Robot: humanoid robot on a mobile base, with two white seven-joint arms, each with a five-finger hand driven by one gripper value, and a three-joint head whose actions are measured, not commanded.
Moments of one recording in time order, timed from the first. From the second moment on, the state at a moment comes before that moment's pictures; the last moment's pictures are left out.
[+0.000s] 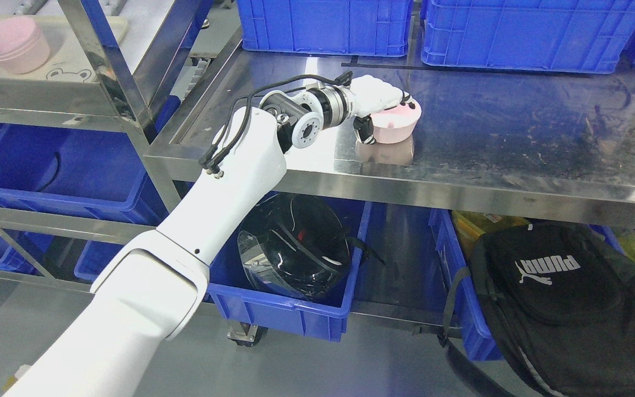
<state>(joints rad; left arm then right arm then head) -1.00 0.00 -0.70 -0.92 -0.85 -0.18 -0.53 0.00 0.00 0.05 0.00 0.05 -0.08 -0.03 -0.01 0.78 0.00</state>
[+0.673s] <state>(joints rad) -1.04 0.00 -0.77 -0.79 -0.85 -0.20 -0.51 0.00 0.00 0.05 0.00 0.05 -0.08 -0.03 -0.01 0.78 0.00</state>
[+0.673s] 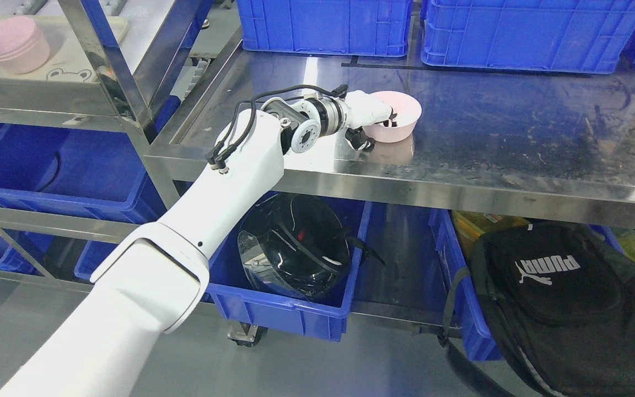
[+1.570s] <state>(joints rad) -1.05 0.00 -0.73 -0.75 -0.83 -0.25 -0.47 0.00 0.00 0.05 0.00 0.05 -0.08 -0.03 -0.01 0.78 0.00</state>
